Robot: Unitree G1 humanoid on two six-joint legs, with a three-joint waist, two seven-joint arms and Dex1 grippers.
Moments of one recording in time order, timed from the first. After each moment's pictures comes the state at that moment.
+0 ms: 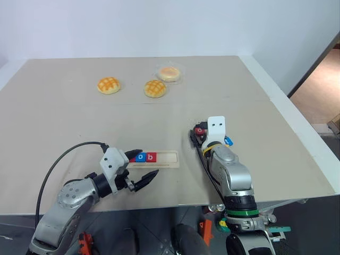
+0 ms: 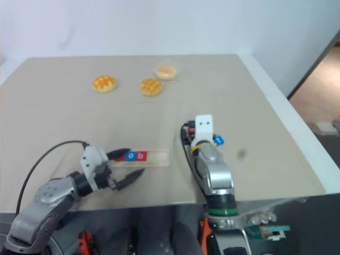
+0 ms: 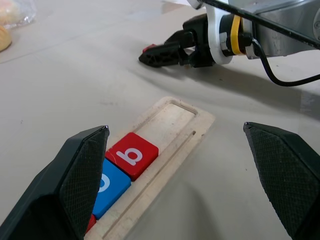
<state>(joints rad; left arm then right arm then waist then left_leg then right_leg) 0.05 0.49 -0.04 -0.54 -0.41 0.39 -0.66 -0.47 -0.03 -0.05 0.00 0.01 0.65 -0.01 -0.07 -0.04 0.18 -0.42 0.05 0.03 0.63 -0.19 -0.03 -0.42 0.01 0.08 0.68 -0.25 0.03</state>
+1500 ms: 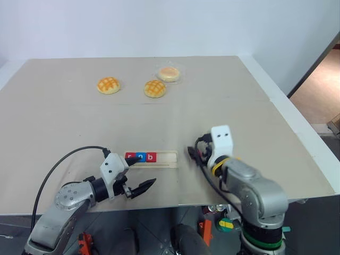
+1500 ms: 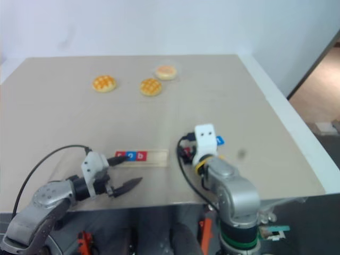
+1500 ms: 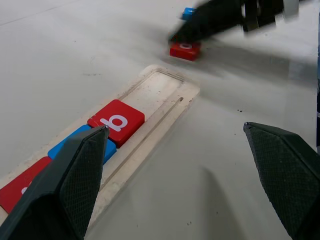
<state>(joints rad) 0.07 0.54 -0.05 -0.52 -0.39 0.40 -0.73 -0.39 -0.16 -0.06 -0.66 0.18 1.33 0.13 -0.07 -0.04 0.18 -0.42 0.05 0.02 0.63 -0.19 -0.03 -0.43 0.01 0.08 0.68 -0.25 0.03</state>
